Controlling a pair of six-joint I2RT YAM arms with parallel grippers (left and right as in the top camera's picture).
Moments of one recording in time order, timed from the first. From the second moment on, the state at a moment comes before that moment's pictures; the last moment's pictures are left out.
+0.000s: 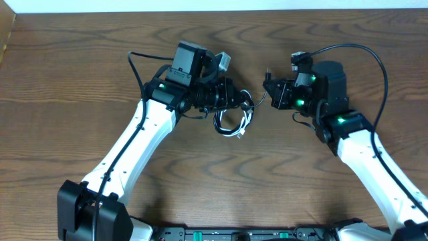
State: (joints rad) left arm -0.40 1.59 1.30 -0.60 0.70 -0.60; right arm 0.28 1.38 0.92 -0.10 -0.46 0.51
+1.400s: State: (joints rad) left arm -0.33 1.59 1.30 -0.29 0.65 -1.24; right arm 0.54 1.48 0.93 -0.11 -0.30 0.76
